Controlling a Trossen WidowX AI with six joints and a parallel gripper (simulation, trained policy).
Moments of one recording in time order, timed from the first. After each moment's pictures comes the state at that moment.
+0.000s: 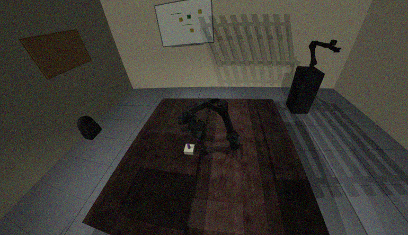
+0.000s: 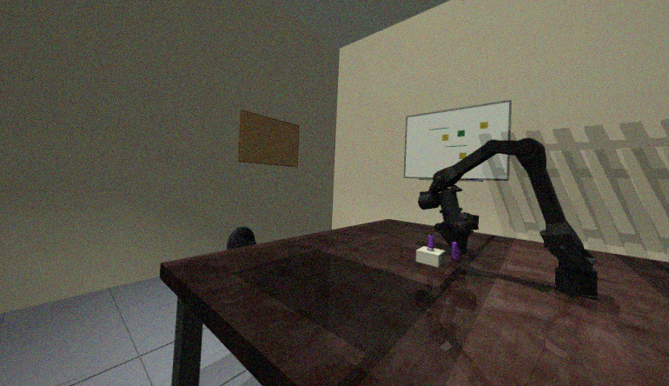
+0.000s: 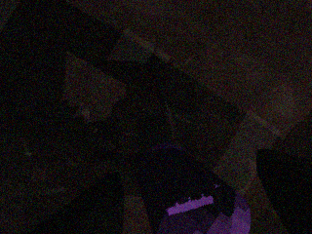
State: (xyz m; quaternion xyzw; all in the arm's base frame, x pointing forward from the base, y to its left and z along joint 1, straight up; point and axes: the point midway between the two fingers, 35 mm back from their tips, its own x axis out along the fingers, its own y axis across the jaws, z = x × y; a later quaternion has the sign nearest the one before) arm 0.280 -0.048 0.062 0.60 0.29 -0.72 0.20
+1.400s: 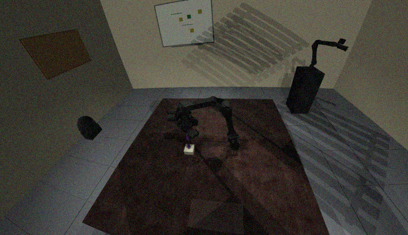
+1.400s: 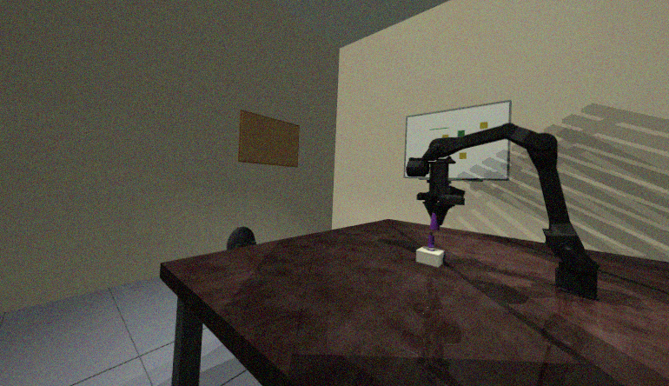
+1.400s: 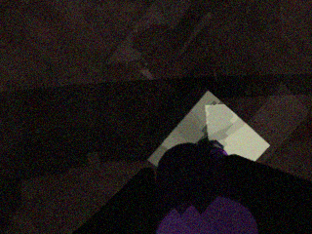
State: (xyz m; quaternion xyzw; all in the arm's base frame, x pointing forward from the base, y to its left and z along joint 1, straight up) arm 0.322 0.021 0.158 0.65 0.29 -0.64 0.29
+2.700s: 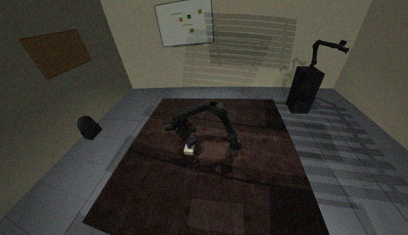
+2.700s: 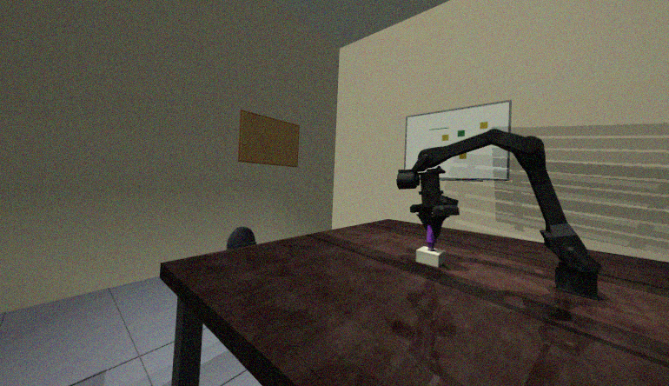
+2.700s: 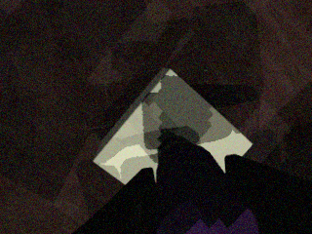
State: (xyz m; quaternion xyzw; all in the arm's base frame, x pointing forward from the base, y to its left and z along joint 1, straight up) arm 0.326 0.055 0.122 0.62 0.31 -0.66 0.28
